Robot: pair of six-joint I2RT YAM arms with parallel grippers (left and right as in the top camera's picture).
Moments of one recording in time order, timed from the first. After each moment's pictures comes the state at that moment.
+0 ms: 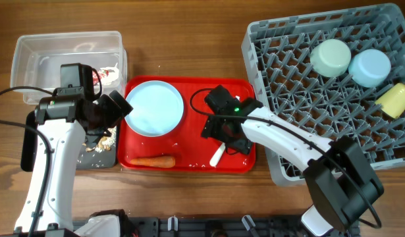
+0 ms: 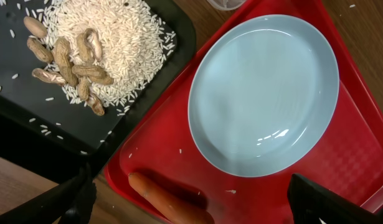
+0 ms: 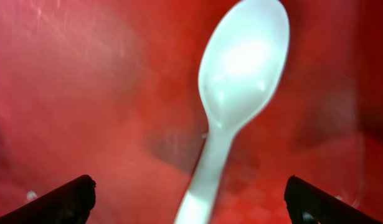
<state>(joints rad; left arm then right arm) 0.08 1.35 1.10 -1.07 0.08 -0.68 0.68 1.76 1.08 -0.76 -0.09 1.06</state>
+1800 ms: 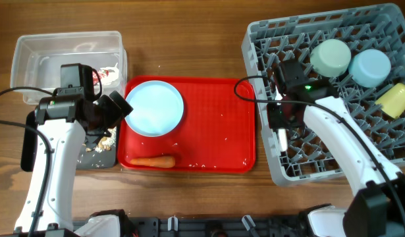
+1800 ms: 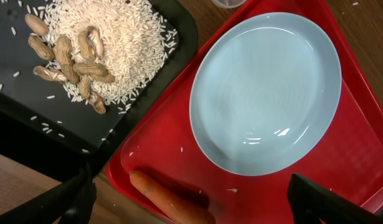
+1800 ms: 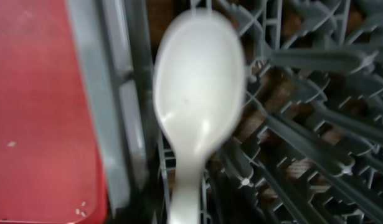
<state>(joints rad) 0.08 1.35 1.10 -1.07 0.08 -0.68 0.27 1.53 1.12 -1.02 0.11 0.16</state>
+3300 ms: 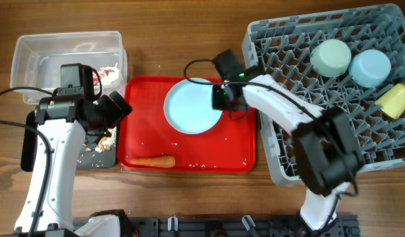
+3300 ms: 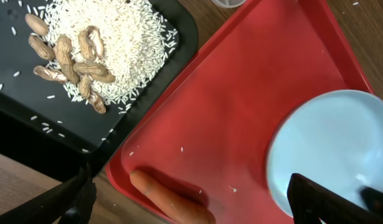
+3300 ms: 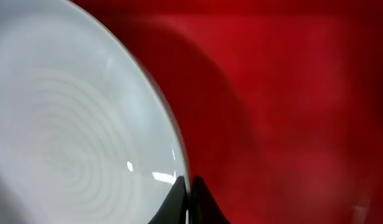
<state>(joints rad) 0.08 1.35 1.10 -1.07 0.08 -0.68 0.50 1.94 1.36 -0.70 -0.07 0.50</state>
